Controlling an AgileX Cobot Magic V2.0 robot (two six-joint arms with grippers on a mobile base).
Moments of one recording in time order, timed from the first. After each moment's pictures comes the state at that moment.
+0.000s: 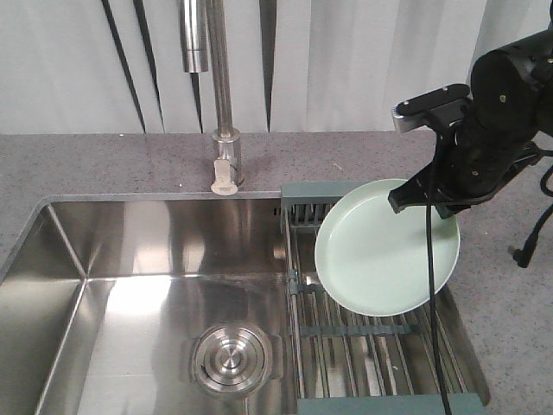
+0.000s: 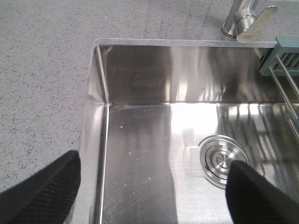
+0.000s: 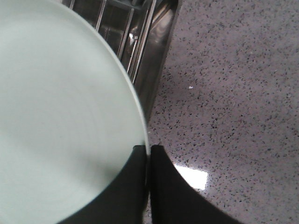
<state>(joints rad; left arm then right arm) -0.13 0.46 -0.68 0.00 0.90 -0.11 0.28 1.68 -1.48 -0.20 1.14 0.04</state>
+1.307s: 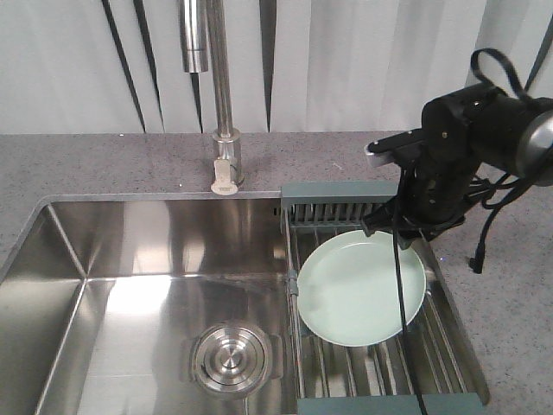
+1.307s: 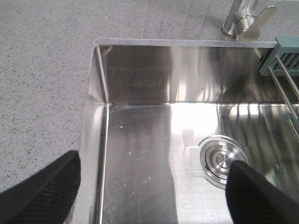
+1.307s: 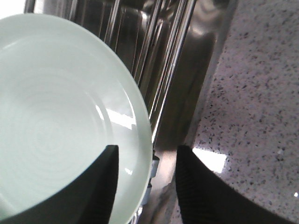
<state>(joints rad) -0.13 0.46 -0.68 0.00 0.90 -0.11 0.28 1.83 -1.46 -0.14 1.06 0.05</state>
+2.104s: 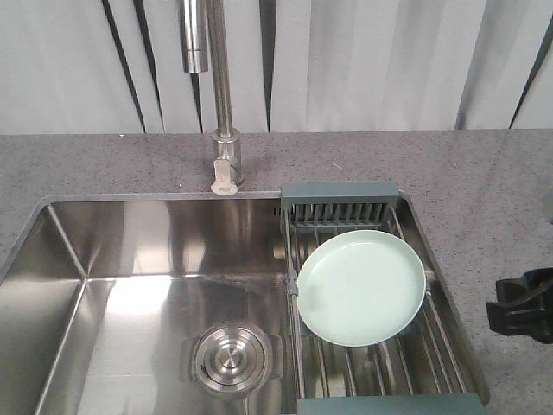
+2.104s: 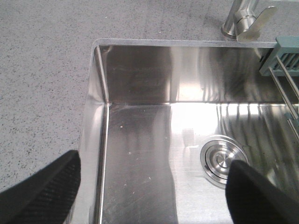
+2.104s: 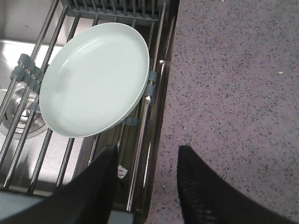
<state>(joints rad) -0.13 0.46 -0.68 0.00 0.90 -0.11 0.28 0.85 -0.74 -0.10 0.79 0.17</state>
